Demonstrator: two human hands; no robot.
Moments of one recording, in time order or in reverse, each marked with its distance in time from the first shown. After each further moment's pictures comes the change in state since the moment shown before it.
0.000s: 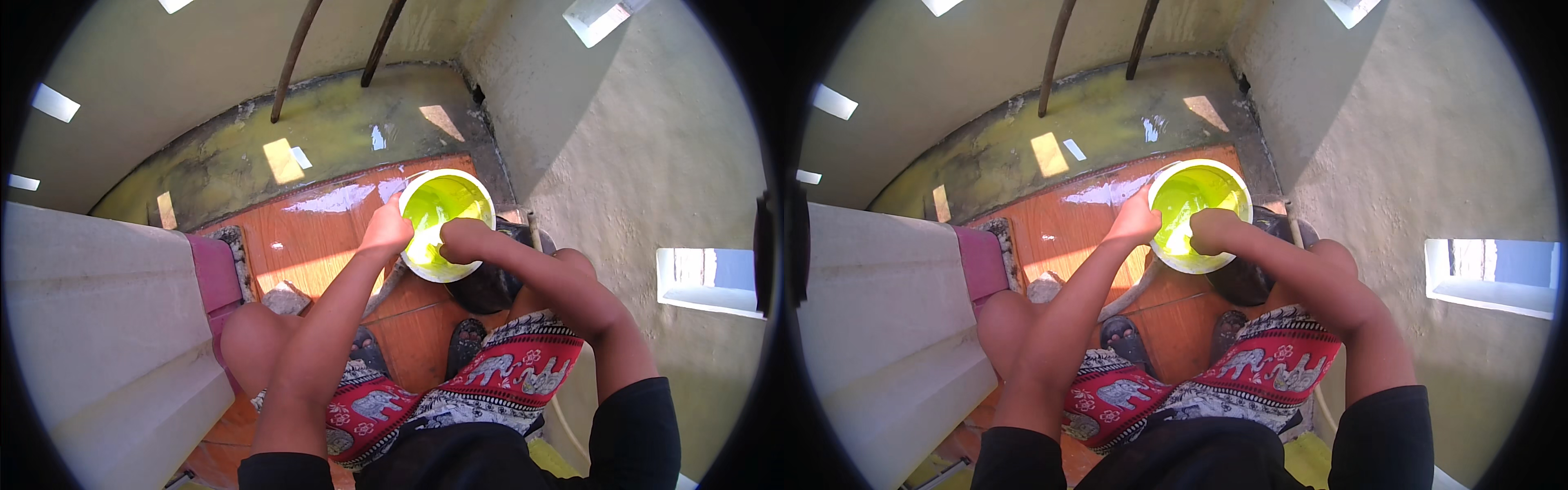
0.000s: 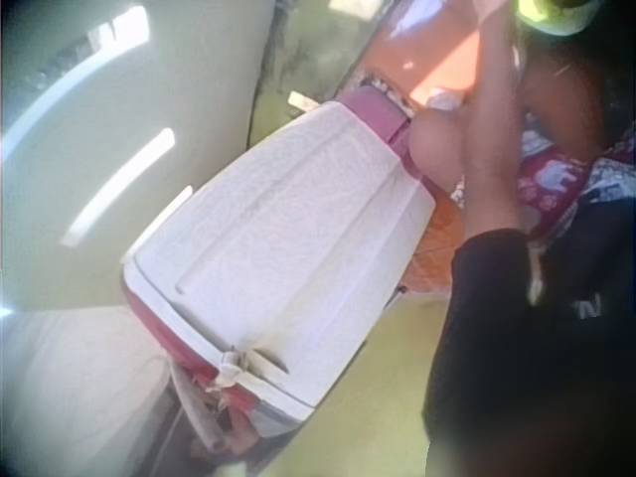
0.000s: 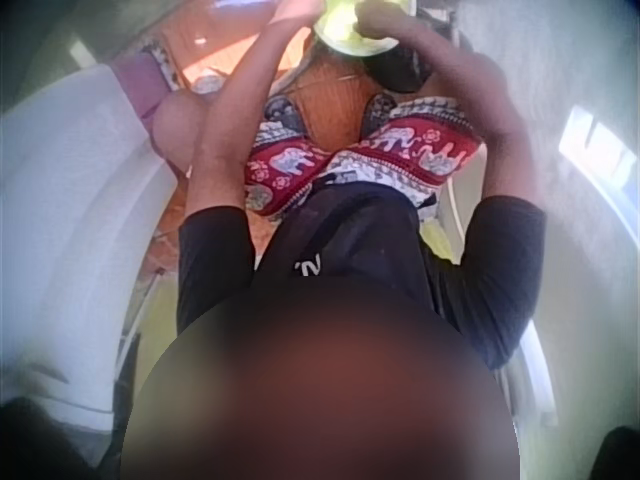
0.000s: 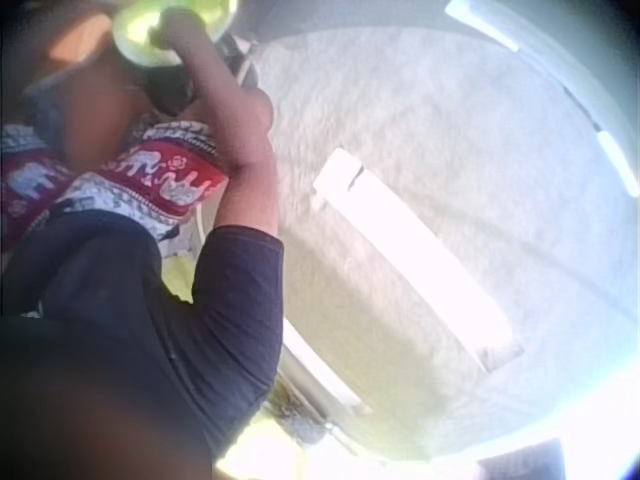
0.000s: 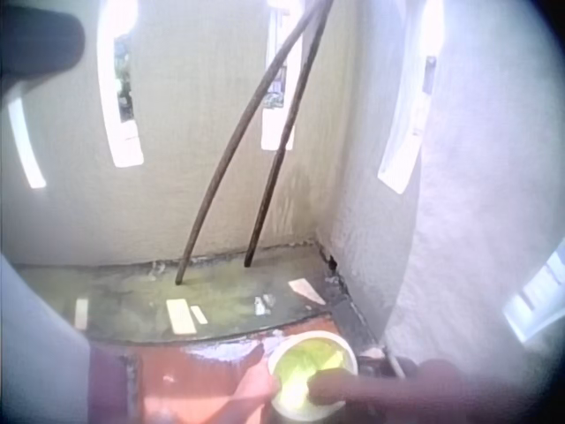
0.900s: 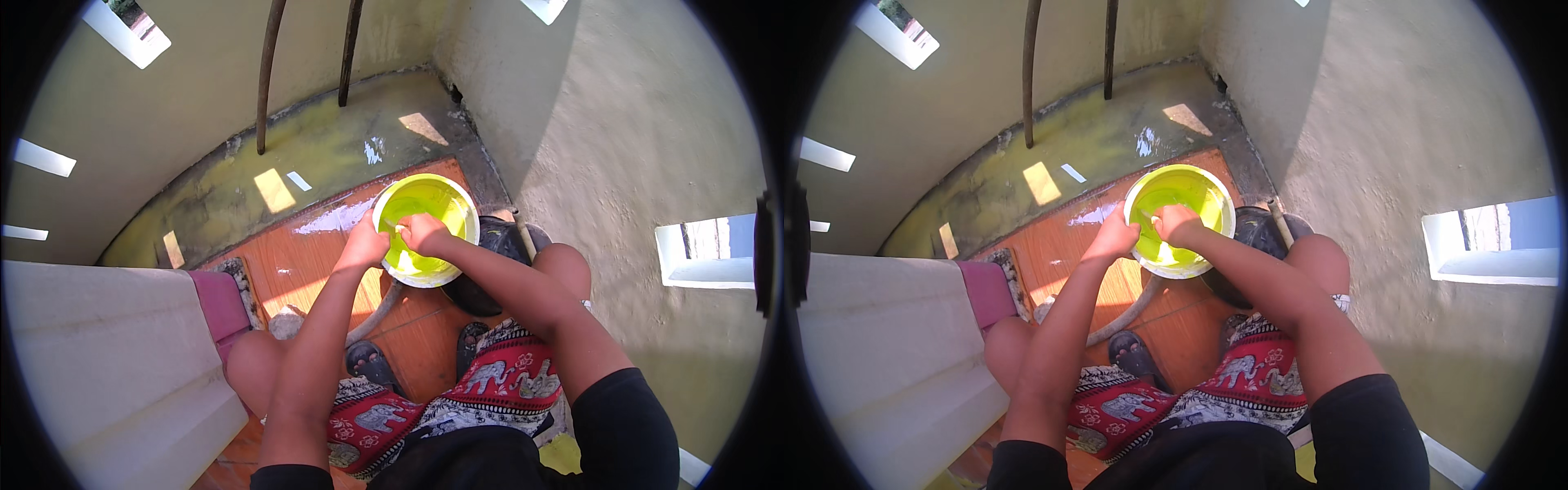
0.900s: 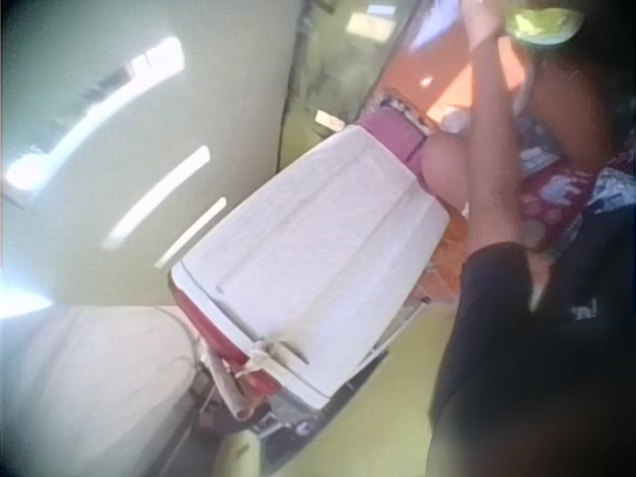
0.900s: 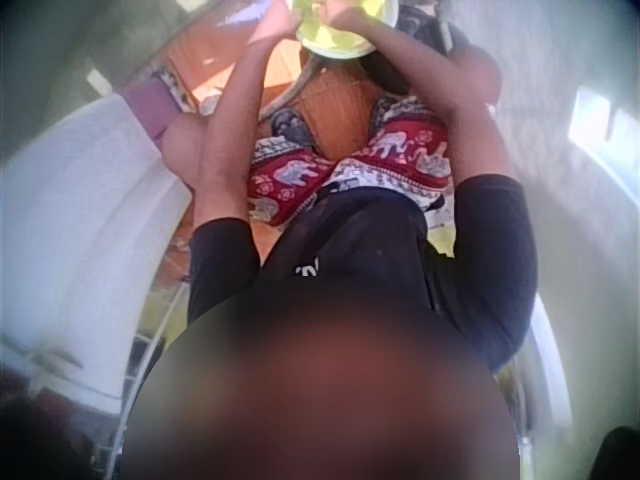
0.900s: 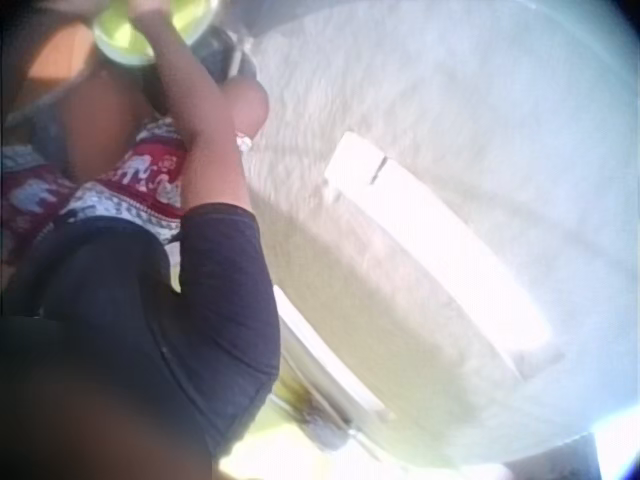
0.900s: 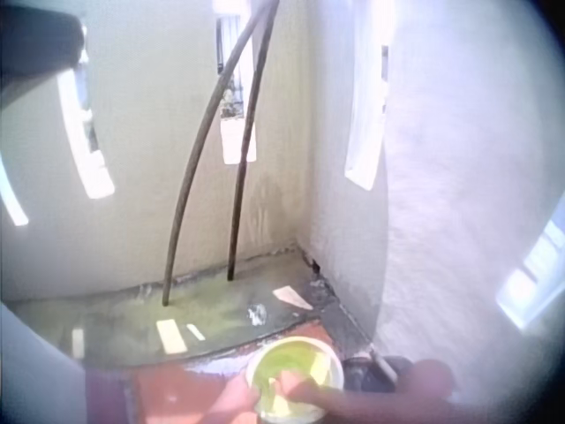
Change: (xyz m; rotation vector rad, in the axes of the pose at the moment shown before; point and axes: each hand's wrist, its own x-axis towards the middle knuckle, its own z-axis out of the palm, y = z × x) left_hand 0.024 -0.009 -0.002 0.014 -0.049 -0.045; right_hand 0.077 0.008 0.039 0.515 0.419 0.043
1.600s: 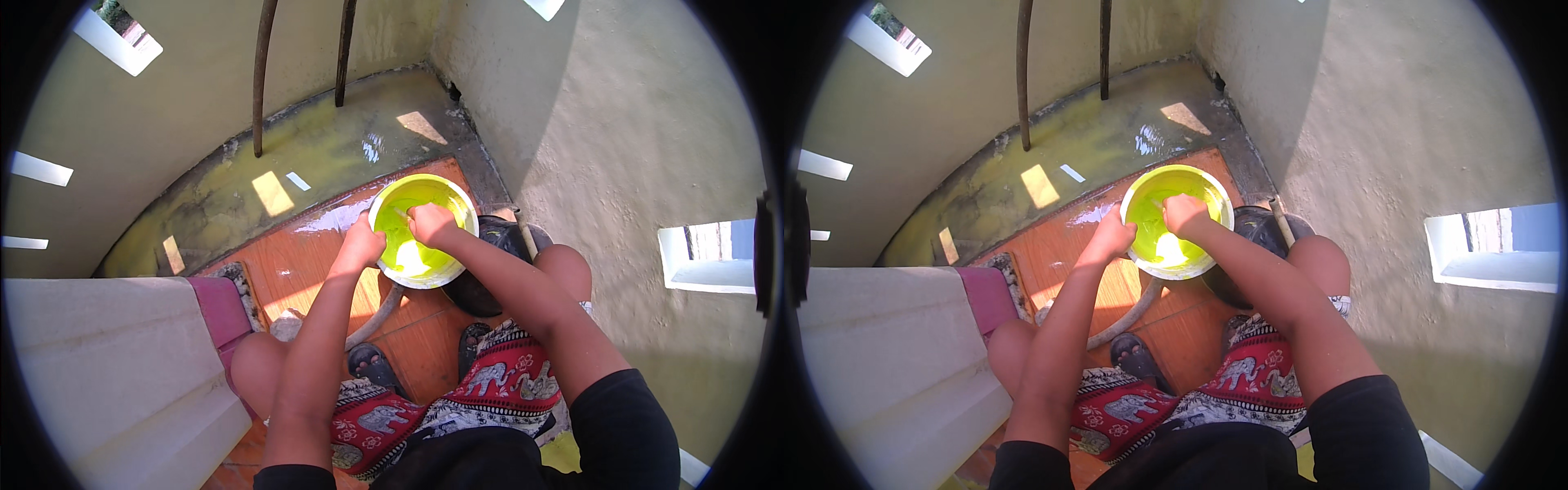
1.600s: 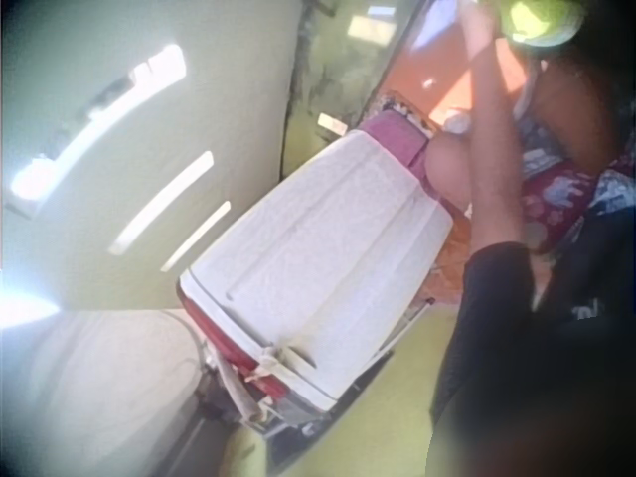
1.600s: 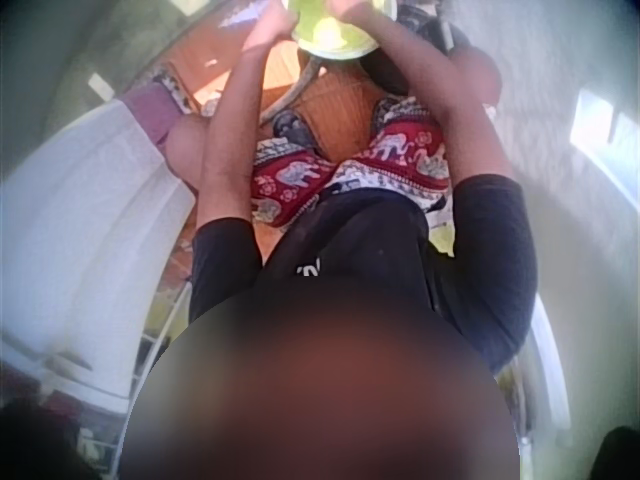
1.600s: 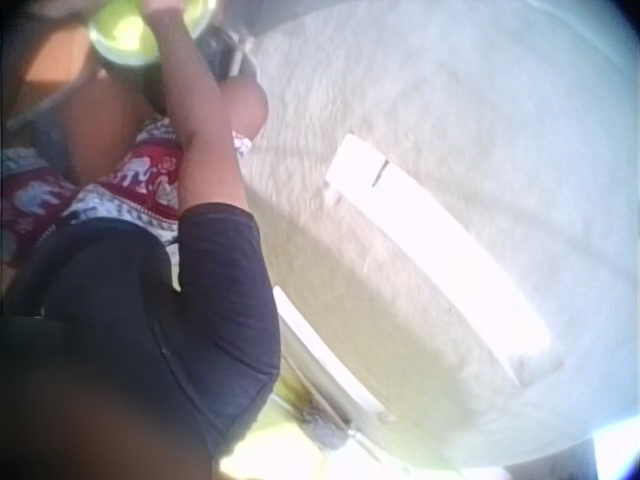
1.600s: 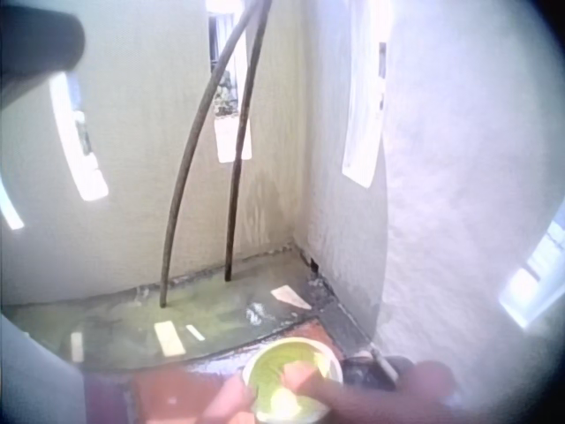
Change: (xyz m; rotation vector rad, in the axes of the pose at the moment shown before) left_hand 0.012 -0.004 -0.005 0.044 0.004 -0.060; right_hand 0.015 0.012 -0.015 -0.197 0.038 0.003
